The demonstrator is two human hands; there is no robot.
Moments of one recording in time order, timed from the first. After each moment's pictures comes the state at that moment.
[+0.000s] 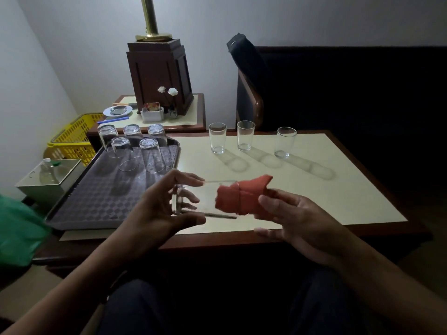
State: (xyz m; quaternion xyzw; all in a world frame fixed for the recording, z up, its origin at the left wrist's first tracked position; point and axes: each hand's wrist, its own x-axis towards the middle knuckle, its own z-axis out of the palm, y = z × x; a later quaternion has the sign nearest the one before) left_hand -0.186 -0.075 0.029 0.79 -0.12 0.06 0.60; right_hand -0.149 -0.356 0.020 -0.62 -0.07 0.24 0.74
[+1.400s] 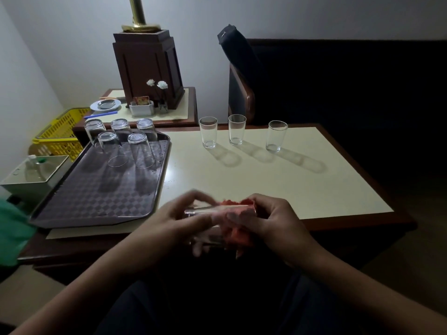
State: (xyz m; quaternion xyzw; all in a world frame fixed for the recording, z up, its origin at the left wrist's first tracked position) left_hand -0.201 -0.111 0.032 0.74 -0.06 -0.17 0.65; right_hand -0.169 -0.334 0.001 -0.70 -0.10 0.11 0.70
